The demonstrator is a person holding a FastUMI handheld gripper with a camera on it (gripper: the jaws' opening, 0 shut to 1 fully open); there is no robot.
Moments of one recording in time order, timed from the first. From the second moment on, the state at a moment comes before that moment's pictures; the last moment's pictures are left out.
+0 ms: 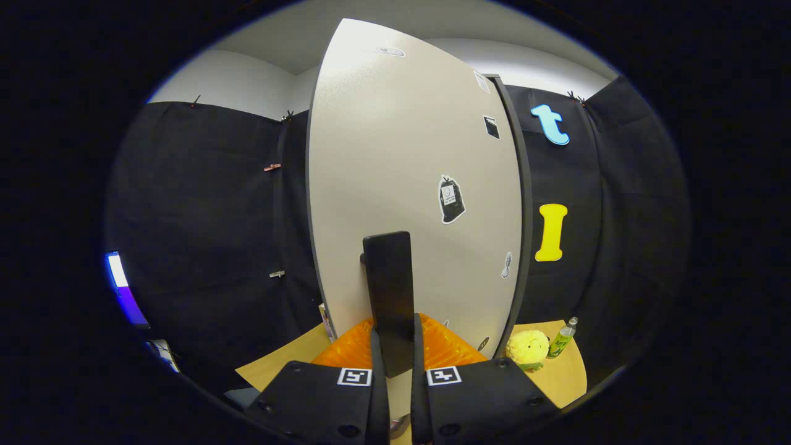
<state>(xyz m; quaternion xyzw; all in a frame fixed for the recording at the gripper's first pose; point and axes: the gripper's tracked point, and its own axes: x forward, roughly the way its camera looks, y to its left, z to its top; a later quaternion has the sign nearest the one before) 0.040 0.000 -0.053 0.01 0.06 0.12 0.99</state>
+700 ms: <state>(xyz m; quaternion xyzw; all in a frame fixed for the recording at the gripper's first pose) 0.007 -0.072 -0.050 0.01 0.07 0.04 1.00</state>
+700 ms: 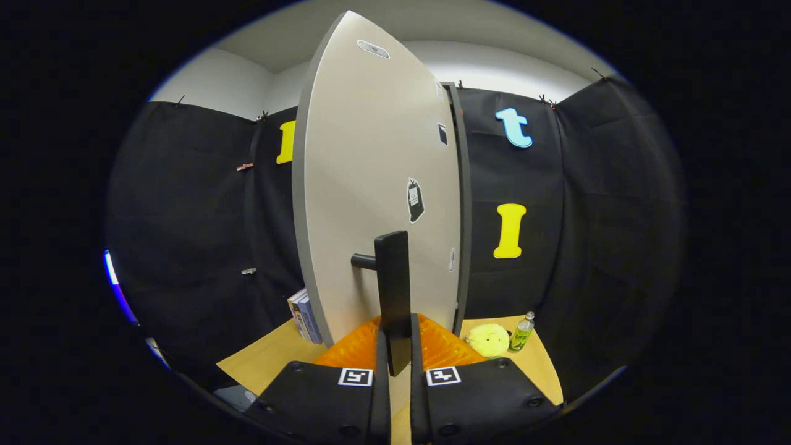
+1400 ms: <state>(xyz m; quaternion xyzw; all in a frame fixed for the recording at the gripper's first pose) -0.074 -0.064 -0.023 0.00 0.02 0.06 1.00</state>
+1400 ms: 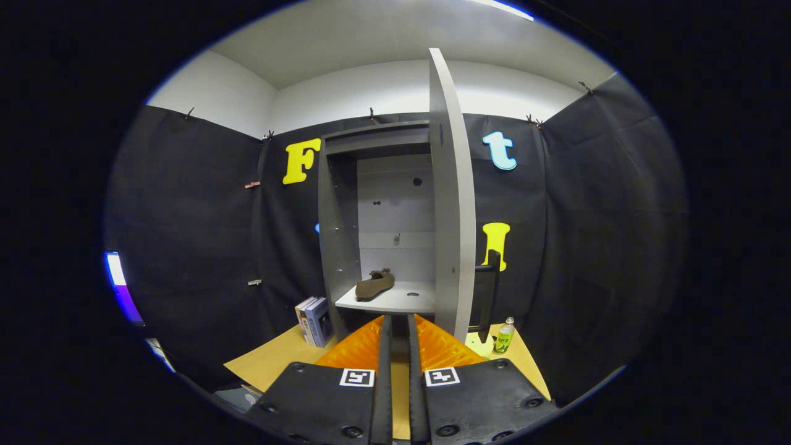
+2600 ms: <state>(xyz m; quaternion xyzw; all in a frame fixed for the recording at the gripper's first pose) 0.008 0.067 -0.335 -0.02 0.33 0.09 0.94</state>
